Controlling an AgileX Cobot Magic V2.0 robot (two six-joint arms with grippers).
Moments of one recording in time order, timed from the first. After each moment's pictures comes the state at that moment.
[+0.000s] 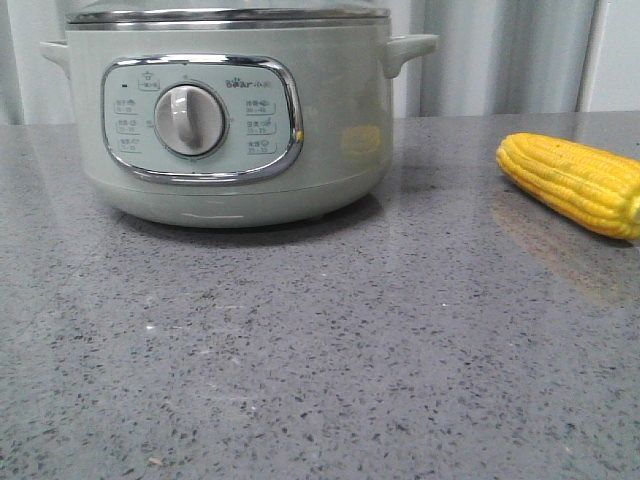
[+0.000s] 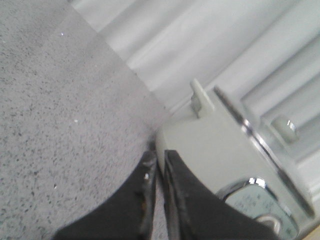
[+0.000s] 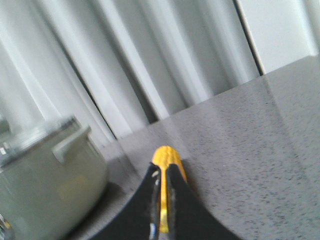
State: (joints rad) left arm -0.09 -0.01 0.00 -0.89 0.08 -0.02; right arm 0.06 -0.01 0.00 0.34 -0.08 0.08
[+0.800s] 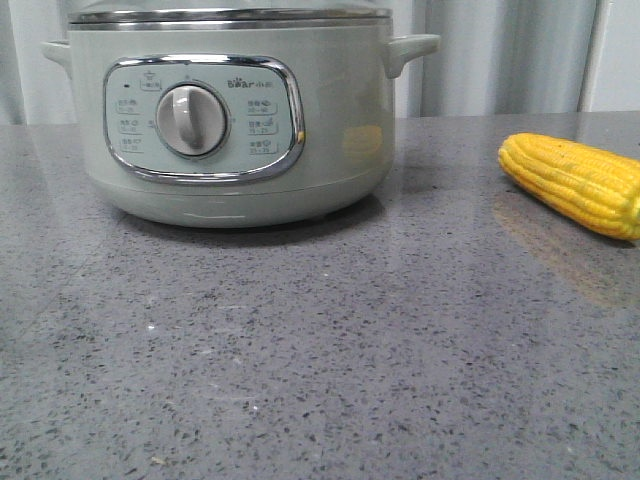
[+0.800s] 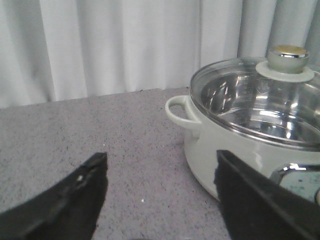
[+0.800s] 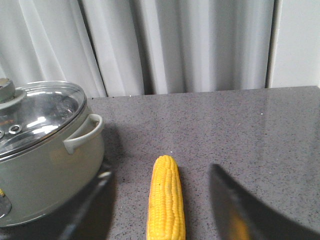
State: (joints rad) left arm -0.10 0.59 -0.63 -0.50 0.34 0.51; right arm 0.06 0.46 -0.66 0.12 0.41 -0.06
